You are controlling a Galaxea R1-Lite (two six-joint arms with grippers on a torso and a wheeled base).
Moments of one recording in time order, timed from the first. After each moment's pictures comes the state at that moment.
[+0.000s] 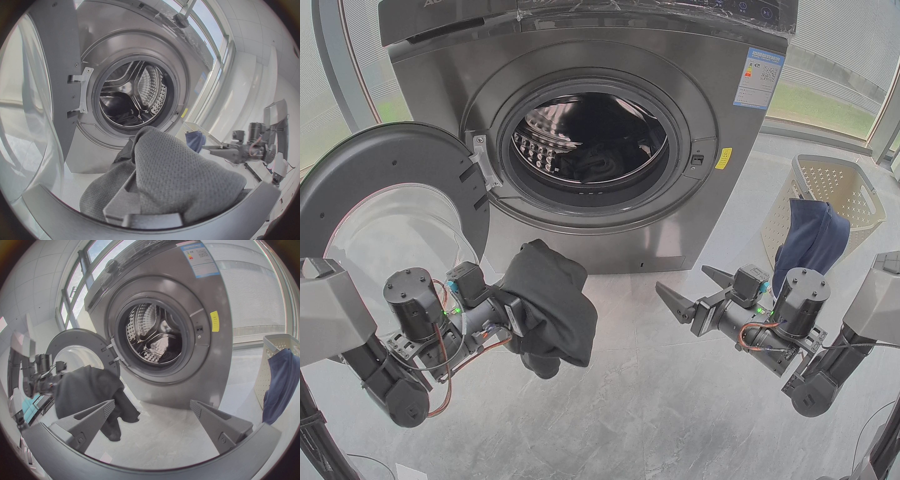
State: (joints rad) left arm -0.43 1.95 -0.46 -1.55 -0.16 -0.14; right arm 0.56 2.01 -0.51 -1.54 0.00 0.11
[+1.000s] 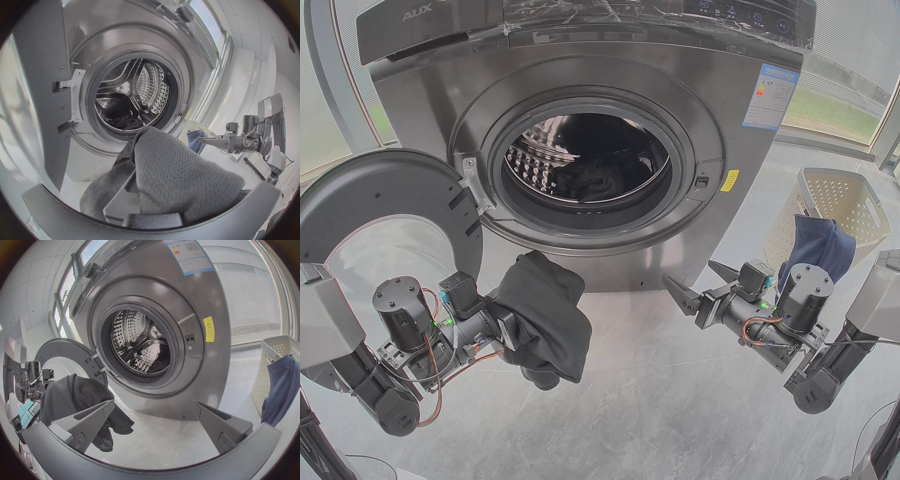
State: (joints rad) left arm -0.43 1.90 -0.37 -1.55 -0.19 -0.09; right arm 0.54 2.00 -0.52 -1.54 -0.03 0.13
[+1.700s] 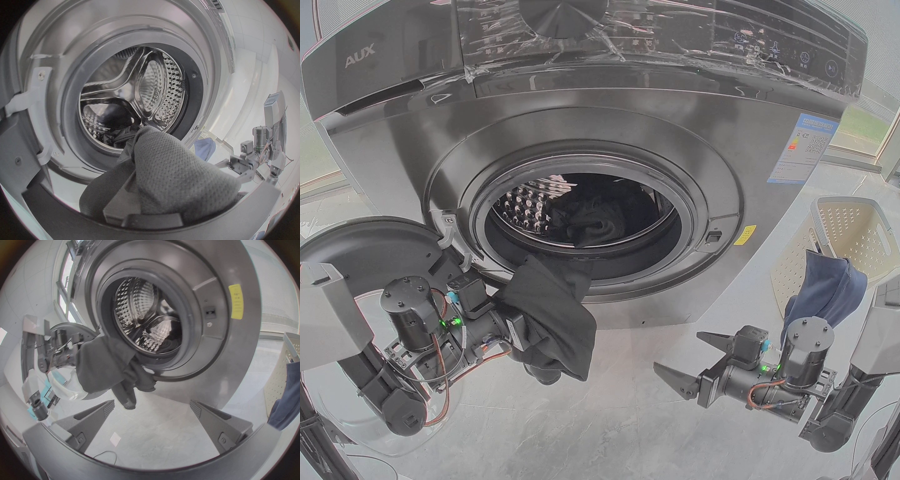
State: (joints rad) left arm -0.45 1.93 -0.39 -1.55 -0.18 -0.09; right arm 0.66 1.97 -0.24 -1.54 0.05 0.11
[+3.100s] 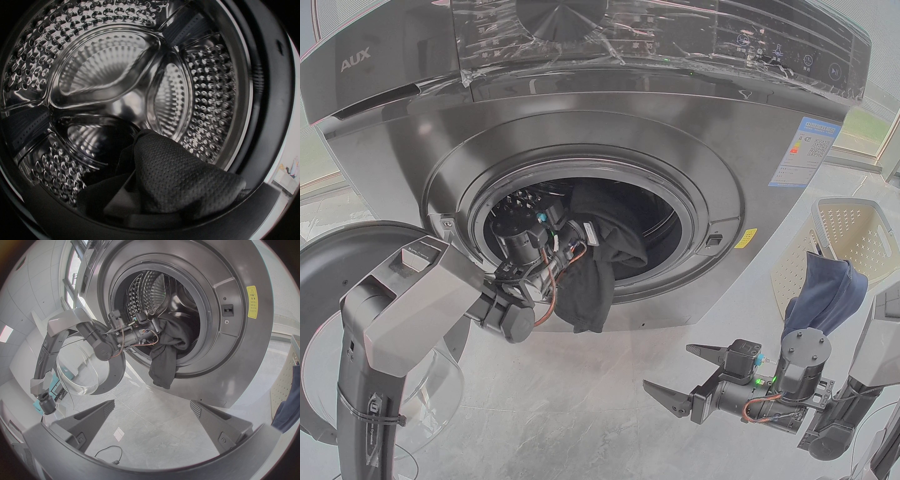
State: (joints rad) left arm -0.49 2.40 -1.40 -1.30 0.02 -0.12; right arm 0.73 1.97 -0.22 -1.54 0.05 0.10
